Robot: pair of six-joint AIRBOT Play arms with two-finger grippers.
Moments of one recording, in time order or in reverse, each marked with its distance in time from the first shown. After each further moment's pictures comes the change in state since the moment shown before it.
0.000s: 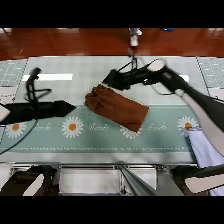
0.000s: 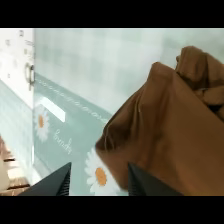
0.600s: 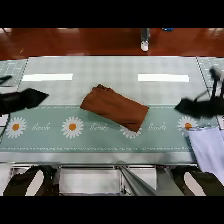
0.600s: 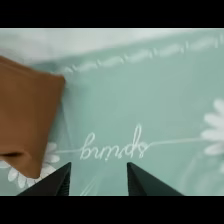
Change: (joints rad) left arm 0.238 0.072 0.058 0.021 -0.100 0.016; right arm -0.446 0.857 -0.692 -0.741 0.191 0.298
